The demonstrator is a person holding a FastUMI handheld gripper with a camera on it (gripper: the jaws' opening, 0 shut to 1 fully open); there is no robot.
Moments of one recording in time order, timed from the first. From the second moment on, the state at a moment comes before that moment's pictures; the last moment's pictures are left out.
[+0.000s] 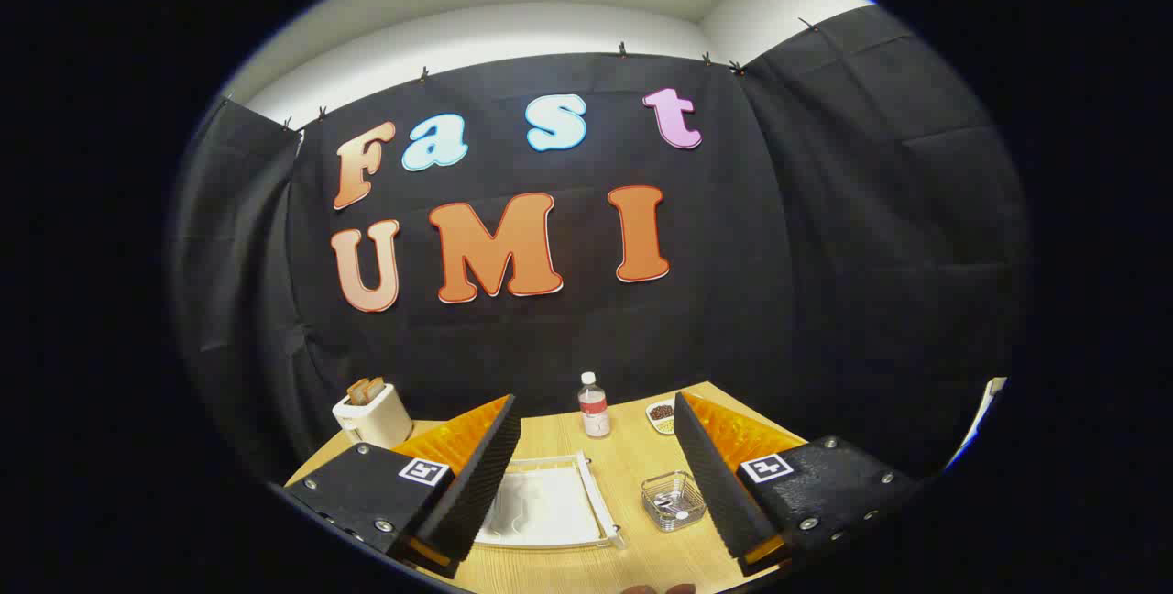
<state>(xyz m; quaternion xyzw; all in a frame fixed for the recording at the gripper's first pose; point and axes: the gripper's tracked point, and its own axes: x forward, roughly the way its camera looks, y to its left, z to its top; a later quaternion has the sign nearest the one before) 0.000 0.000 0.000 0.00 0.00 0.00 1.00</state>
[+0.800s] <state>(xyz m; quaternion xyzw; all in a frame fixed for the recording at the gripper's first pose) 0.012 0.031 -0.001 -0.02 0.04 0.01 1.00</state>
